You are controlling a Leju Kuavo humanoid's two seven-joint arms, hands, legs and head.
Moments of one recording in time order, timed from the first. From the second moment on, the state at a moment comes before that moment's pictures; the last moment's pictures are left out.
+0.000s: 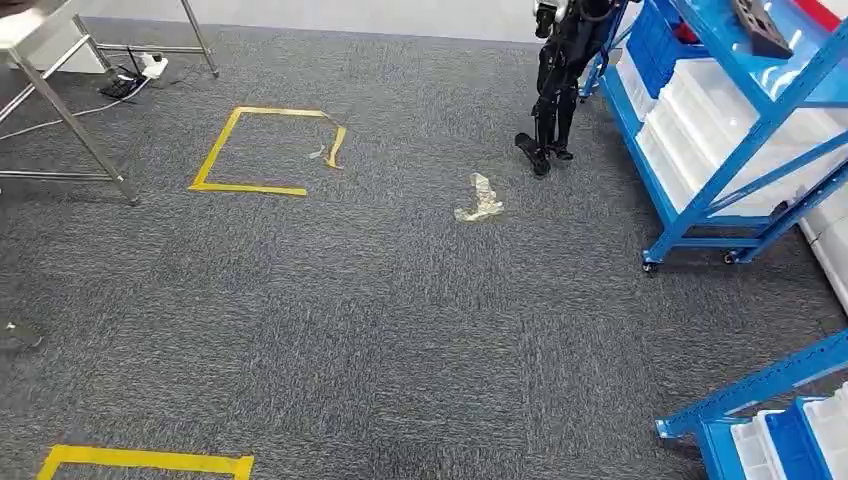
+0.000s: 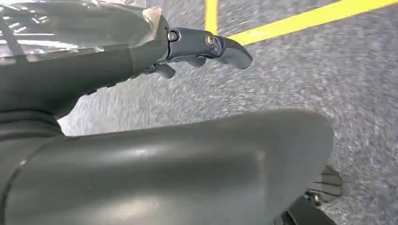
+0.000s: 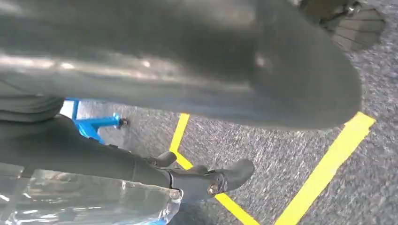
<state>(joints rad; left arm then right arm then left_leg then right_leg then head) -0.10 -0.19 1.14 -0.19 -1.25 0.25 -0.12 -0.13 0.04 -0.27 -0.19 0.87 -0.20 0.18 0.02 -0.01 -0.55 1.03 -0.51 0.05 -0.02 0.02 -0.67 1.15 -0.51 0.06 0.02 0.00</state>
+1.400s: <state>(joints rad) -0.10 -0.11 1.06 -0.20 -1.35 0.25 -0.12 -0.09 0.12 -0.35 -0.19 0.83 -0.19 0.15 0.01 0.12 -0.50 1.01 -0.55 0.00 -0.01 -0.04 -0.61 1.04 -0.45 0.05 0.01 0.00</state>
